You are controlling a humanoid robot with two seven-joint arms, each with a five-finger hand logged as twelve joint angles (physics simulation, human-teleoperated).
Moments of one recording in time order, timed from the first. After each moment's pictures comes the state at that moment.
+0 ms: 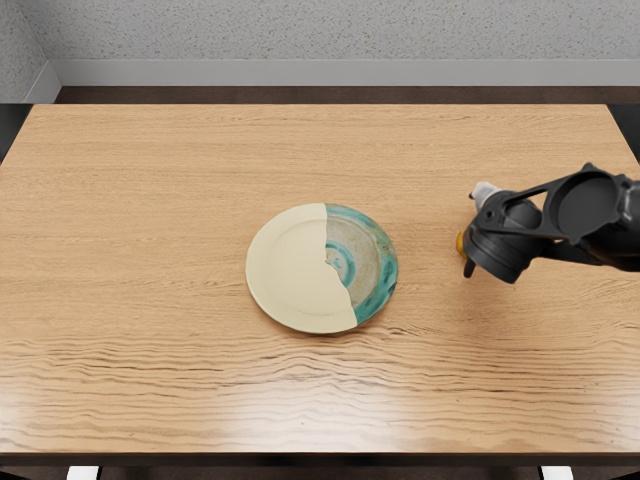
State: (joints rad) left arm -0.03 0.00 -0.07 -0.32 -0.01 0.05 0.06; right arm 1.60 -0.27 -0.69 1.32 -0.12 -0.61 -0.61
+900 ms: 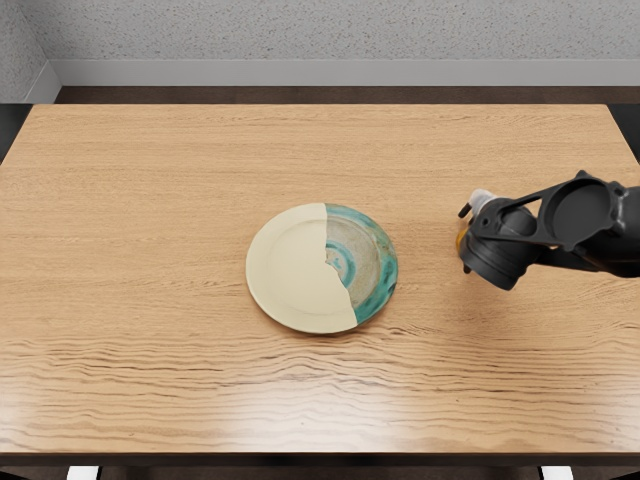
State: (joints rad) left arm -0.03 0.00 -0.07 -0.32 -0.01 0.05 0.06; right arm 1.58 -0.26 -0.69 1.32 -0.12 -0.61 -0.61
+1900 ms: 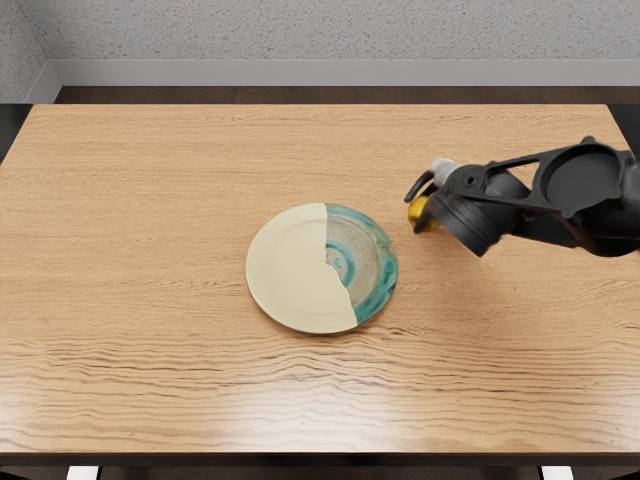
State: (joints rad) left arm -0.03 0.00 -0.07 -0.32 -0.01 0.05 0.06; right arm 1.59 -0.28 -0.43 1.32 -0.12 -0.59 -0.61
